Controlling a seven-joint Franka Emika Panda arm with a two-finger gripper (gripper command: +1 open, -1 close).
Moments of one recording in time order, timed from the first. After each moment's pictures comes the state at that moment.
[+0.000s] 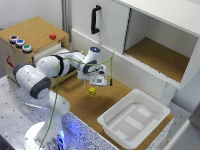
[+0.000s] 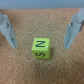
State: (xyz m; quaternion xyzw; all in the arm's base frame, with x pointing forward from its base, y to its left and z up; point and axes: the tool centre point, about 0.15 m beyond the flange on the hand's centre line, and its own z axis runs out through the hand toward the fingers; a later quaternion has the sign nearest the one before) arm 0.329 -0.048 0.263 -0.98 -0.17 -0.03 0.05
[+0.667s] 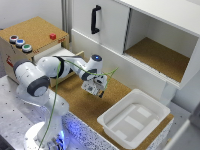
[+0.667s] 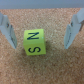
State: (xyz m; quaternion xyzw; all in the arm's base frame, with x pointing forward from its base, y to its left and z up) arm 0.348 -0.046 0.216 -0.99 -0.11 -0.07 0.04
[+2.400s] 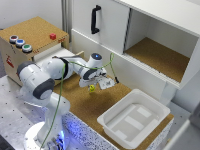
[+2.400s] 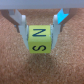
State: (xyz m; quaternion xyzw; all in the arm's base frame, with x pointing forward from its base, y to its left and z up) arm 0.338 -0.039 0.229 -0.68 -0.73 -0.04 0.01
